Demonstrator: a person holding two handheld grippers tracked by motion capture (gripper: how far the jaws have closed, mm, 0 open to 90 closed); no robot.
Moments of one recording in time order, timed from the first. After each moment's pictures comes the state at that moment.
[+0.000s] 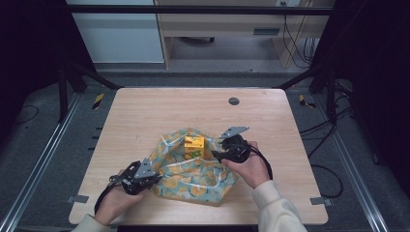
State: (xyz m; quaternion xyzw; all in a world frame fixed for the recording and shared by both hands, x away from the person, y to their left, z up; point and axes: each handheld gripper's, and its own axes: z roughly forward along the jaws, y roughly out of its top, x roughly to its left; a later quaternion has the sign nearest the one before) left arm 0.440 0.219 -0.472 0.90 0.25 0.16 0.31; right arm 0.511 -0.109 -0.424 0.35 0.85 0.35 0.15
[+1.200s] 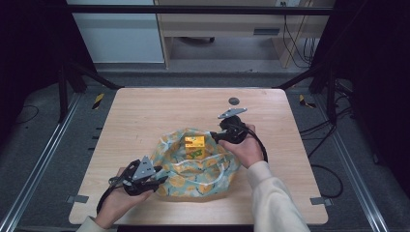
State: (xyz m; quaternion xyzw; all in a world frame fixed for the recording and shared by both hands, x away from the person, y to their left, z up) left arm 0.429 0.211 -0.442 0.86 0.26 0.20 0.39; right arm 0.549 -0.106 -0.398 0.38 0.82 0.37 0.20
